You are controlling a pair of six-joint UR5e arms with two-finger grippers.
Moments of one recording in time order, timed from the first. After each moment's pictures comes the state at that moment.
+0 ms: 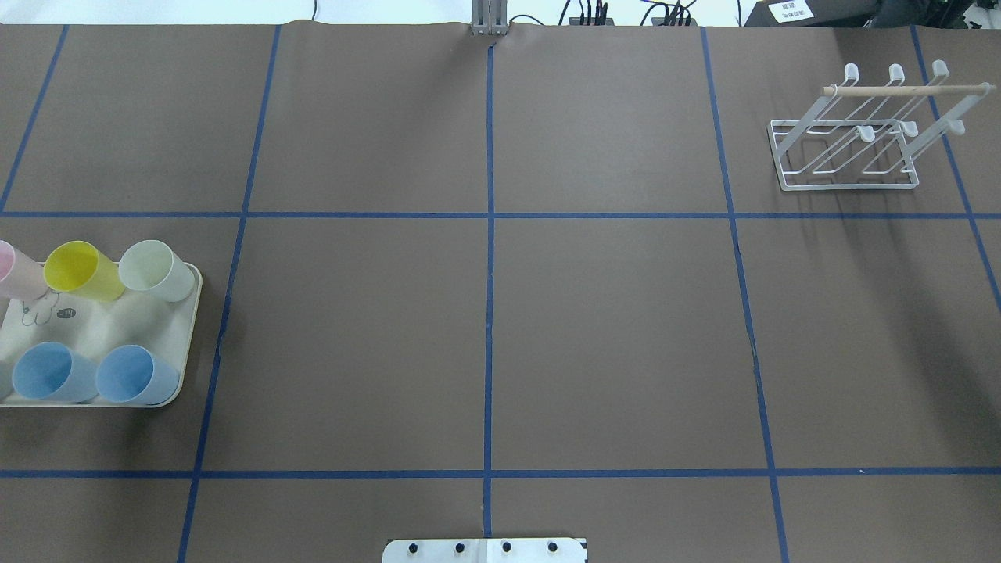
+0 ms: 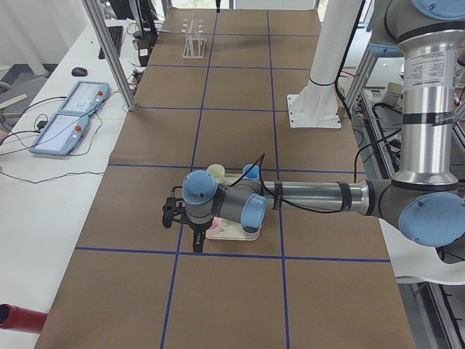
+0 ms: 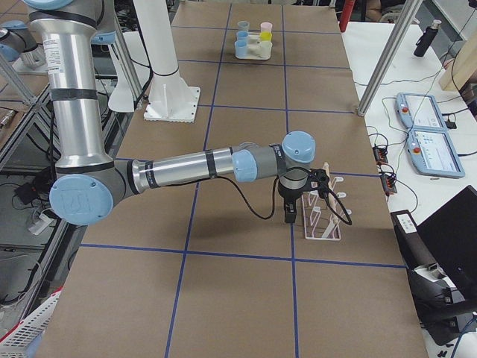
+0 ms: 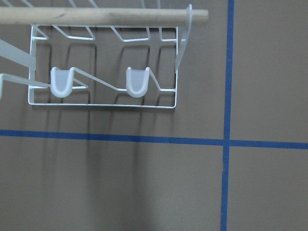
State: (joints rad) left arm -1.48 -1.51 -1.59 -1.87 -2.39 -0.20; right arm 1.43 -1.49 1.69 -1.54 2.33 0.21
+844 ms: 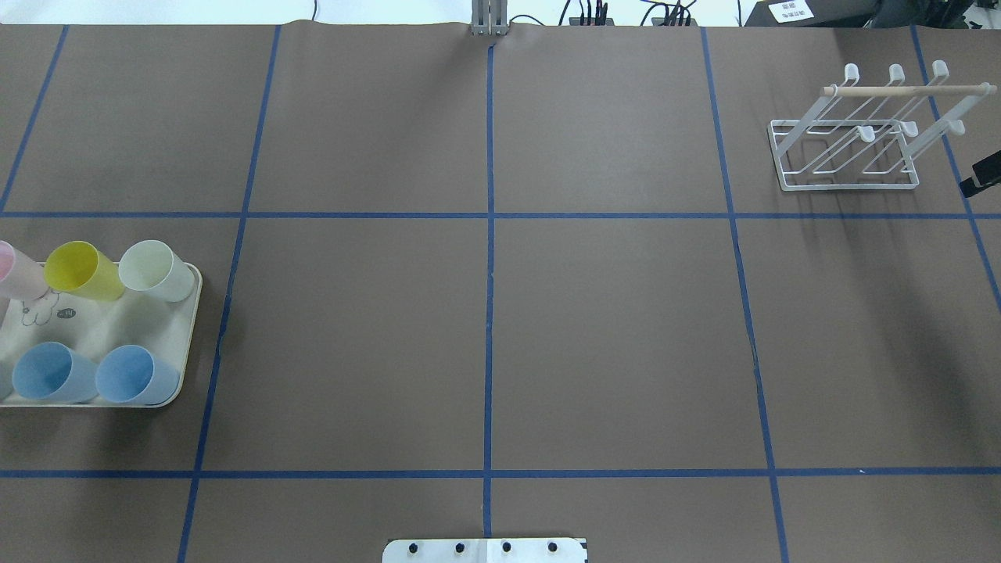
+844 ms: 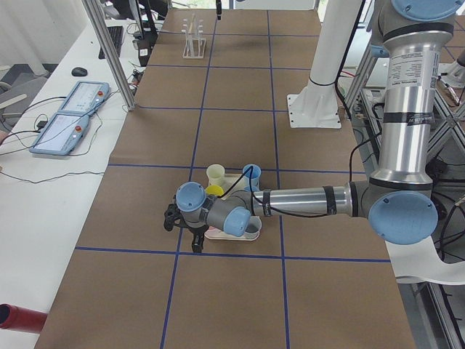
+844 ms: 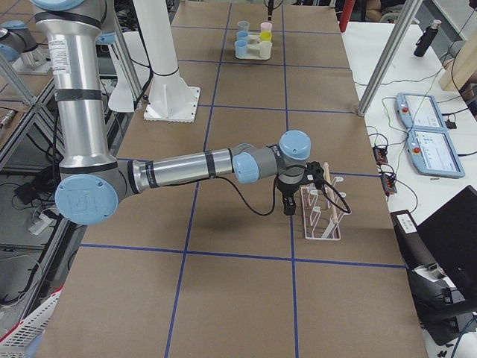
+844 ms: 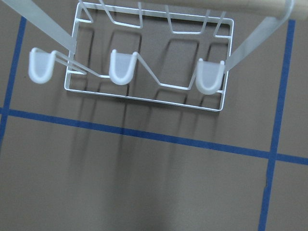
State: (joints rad) left arm -1.33 -1.57 -1.43 -2.01 -2.39 -0.31; right arm 1.35 -1.50 1.68 -1.46 2.35 0.21
